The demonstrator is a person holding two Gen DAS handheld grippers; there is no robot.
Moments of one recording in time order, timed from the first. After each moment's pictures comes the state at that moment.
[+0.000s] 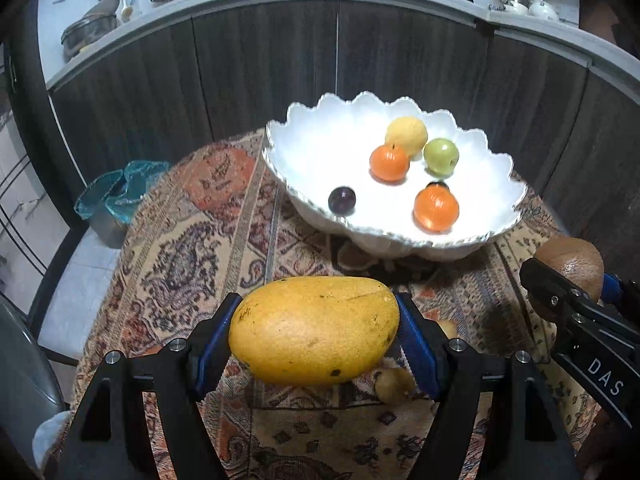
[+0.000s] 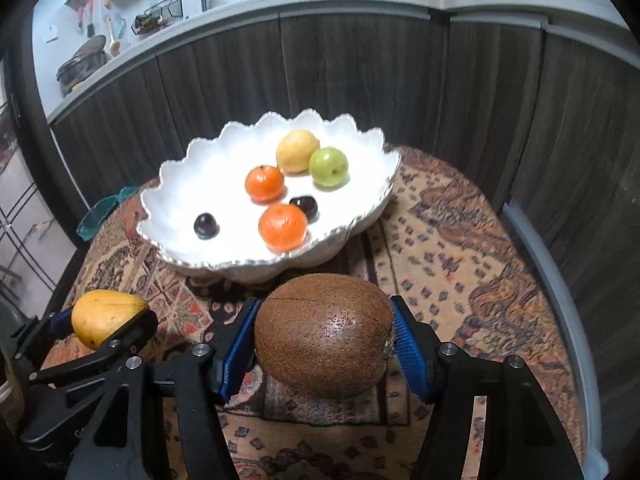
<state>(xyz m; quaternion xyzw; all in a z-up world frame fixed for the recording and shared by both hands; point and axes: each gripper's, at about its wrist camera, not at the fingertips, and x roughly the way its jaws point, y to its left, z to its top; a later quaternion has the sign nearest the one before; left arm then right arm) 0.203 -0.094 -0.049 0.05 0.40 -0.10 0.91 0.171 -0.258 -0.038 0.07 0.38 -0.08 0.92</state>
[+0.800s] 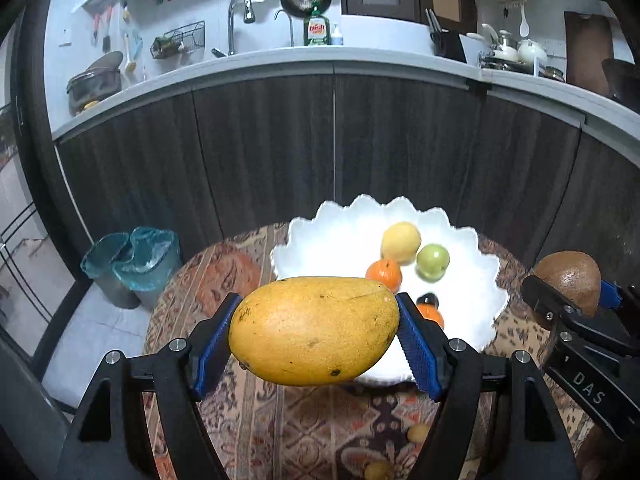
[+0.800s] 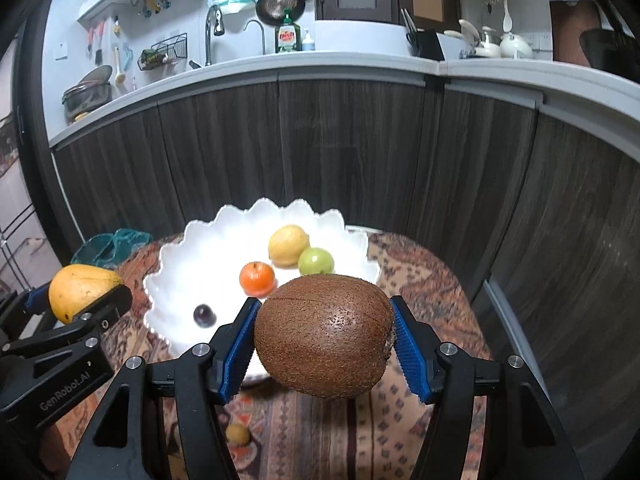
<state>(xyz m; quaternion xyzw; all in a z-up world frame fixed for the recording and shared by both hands) 0.238 -0.104 0.029 0.05 0.30 -0.11 0.95 0.196 -0.269 0.029 0.03 0.30 -0.10 0.95</state>
